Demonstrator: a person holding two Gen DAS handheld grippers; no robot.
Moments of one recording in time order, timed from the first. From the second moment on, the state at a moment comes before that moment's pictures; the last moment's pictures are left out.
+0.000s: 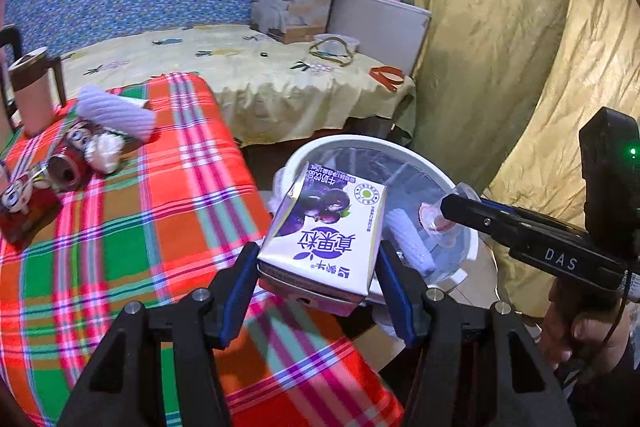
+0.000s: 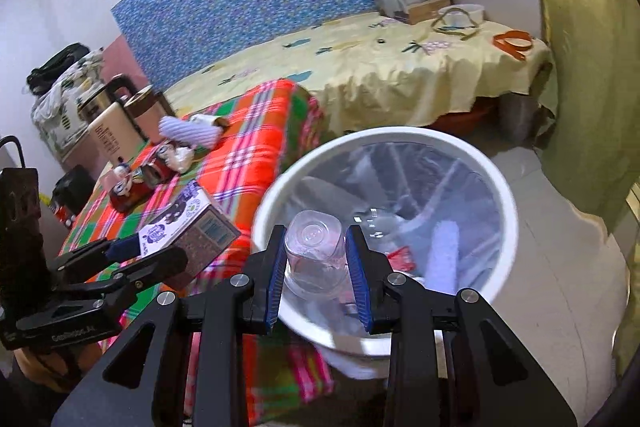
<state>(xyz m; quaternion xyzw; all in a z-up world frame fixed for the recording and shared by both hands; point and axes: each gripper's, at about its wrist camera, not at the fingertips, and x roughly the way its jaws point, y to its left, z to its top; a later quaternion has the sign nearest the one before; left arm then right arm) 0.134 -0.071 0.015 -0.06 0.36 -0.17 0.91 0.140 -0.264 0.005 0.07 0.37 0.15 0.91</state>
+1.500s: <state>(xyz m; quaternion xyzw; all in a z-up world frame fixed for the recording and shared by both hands) 0.181 -0.120 -0.004 -0.04 0.39 -0.21 0.90 0.157 -0.300 -0.024 0.08 0.42 0.11 0.90</state>
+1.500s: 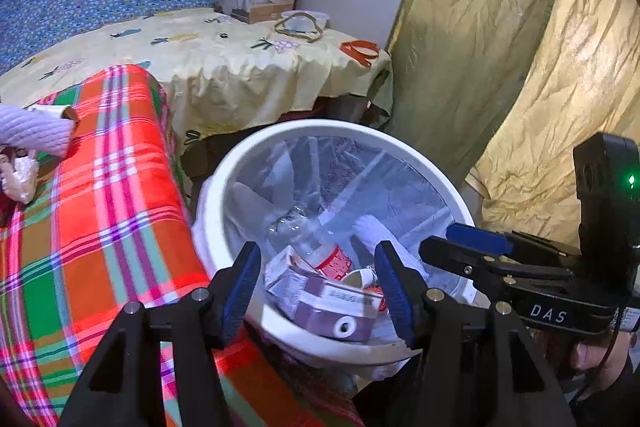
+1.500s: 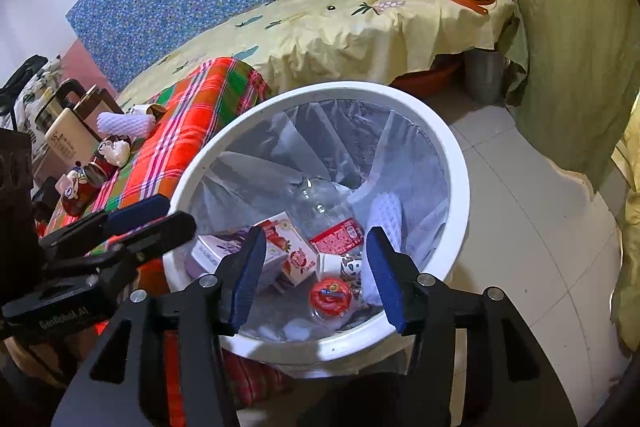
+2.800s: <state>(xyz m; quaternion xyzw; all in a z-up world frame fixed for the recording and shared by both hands) 0.101 -0.036 0.022 -0.09 0.33 -0.13 0.93 0.106 -0.220 0.020 0.03 0.35 0.22 0.91</state>
